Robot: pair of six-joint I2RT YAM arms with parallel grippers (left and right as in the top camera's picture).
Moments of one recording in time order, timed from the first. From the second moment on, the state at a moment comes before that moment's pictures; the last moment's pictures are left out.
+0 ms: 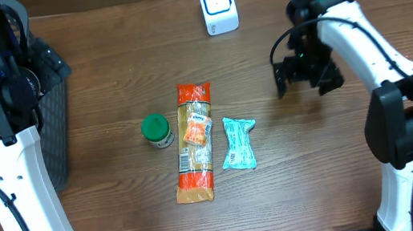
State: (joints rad) left arm 0.16 1.58 2.15 -1.46 -0.33 -0.42; right arm 0.26 2.12 1.81 -1.45 -0.19 0.23
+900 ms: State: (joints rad) left arm 0.16 1.58 2.15 -1.46 -0.33 -0.42; right arm 0.33 2.12 1.62 -1.23 -0.28 0.23
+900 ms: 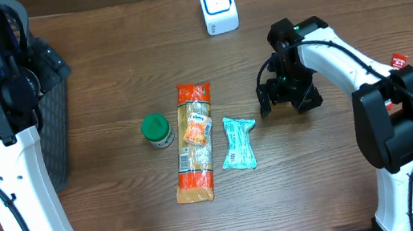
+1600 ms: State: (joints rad) left arm 0.16 1.58 2.15 -1.46 -0.33 -0.42; right arm 0.33 2.12 1.59 -1.19 -0.28 0.23
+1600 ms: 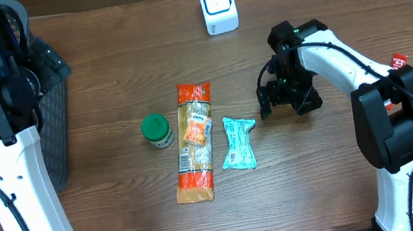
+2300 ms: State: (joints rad) left arm 0.16 1.58 2.15 -1.46 -0.33 -0.42; right arm 0.33 2.12 1.57 -1.13 -0.30 0.23
